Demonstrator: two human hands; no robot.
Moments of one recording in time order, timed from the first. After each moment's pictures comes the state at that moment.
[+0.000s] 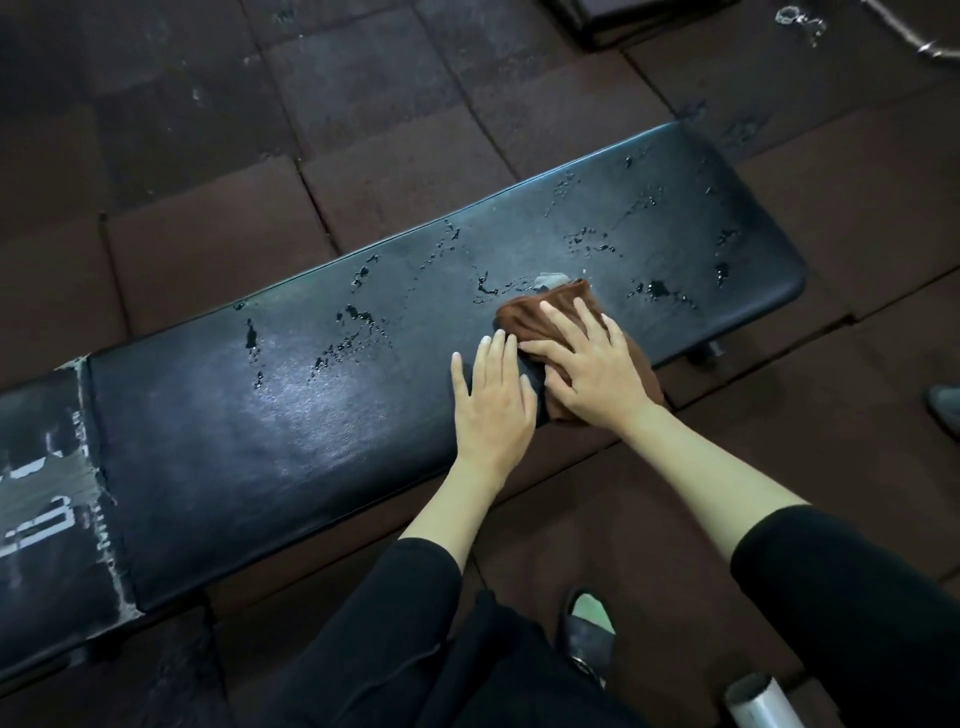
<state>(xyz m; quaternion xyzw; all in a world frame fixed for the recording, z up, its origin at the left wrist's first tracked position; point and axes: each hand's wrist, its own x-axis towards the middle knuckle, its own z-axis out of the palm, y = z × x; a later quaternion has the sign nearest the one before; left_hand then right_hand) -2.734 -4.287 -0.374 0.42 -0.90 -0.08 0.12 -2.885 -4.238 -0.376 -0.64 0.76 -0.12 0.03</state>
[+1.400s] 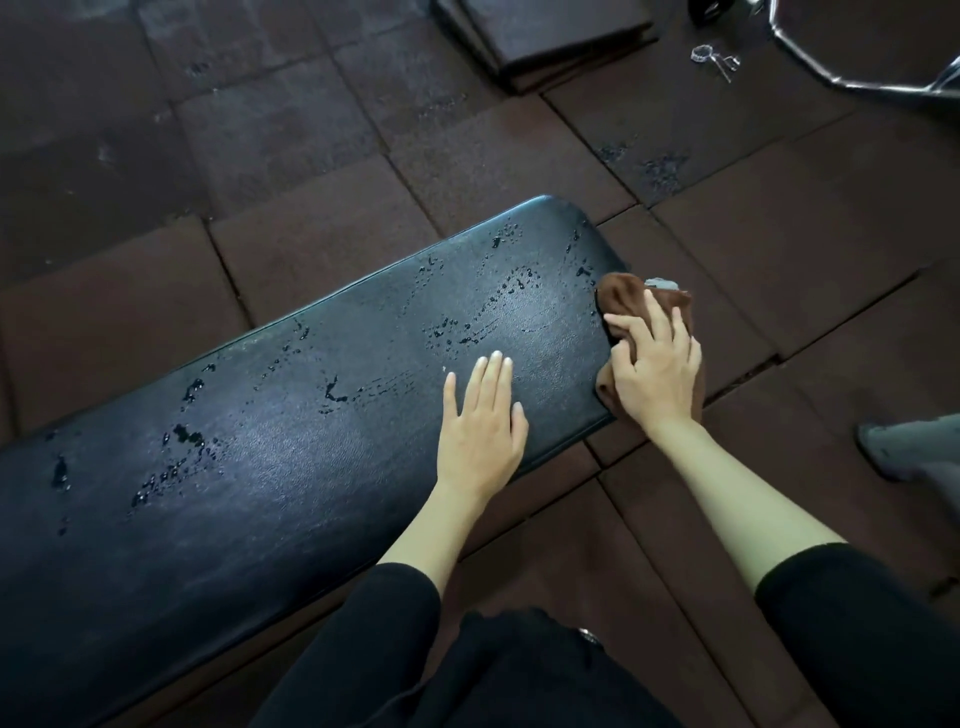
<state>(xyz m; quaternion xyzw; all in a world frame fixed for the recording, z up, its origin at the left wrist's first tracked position) -2.910 -4.285 -0.380 0.36 -0.92 -0.10 0.07 -3.108 -4.206 -0.369 -0.33 0.92 -0.20 0.06</state>
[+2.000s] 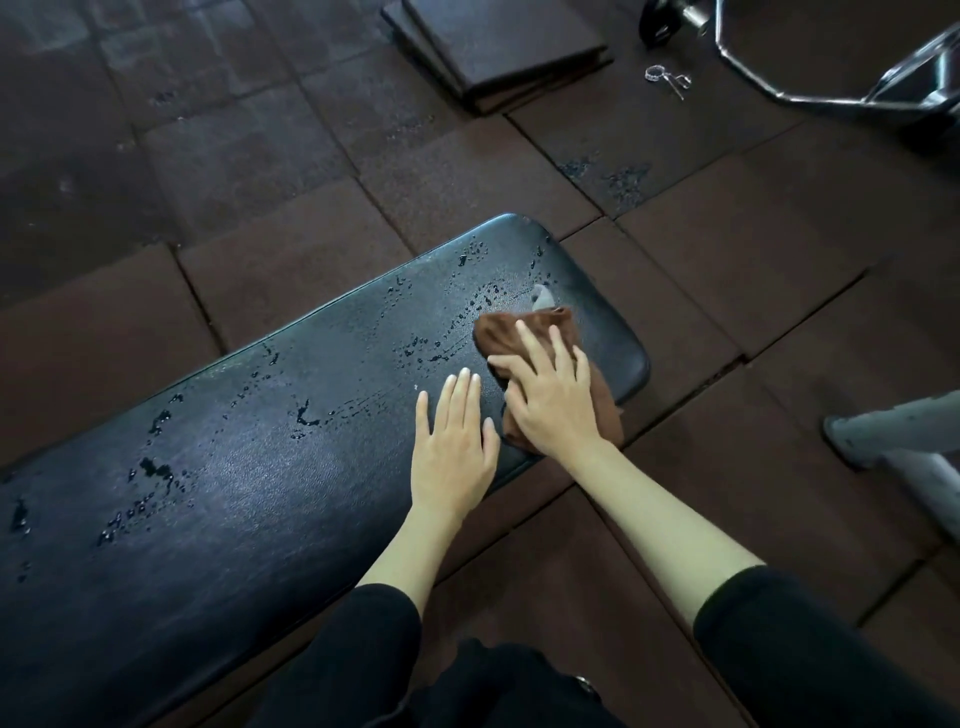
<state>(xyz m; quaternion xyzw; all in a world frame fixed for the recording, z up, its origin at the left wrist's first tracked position) -2.908 -4.284 -0.378 0.36 -0.93 -0.09 0.07 -3.047 -4.231 -0.366 -0.49 0.86 -0.12 0.05</state>
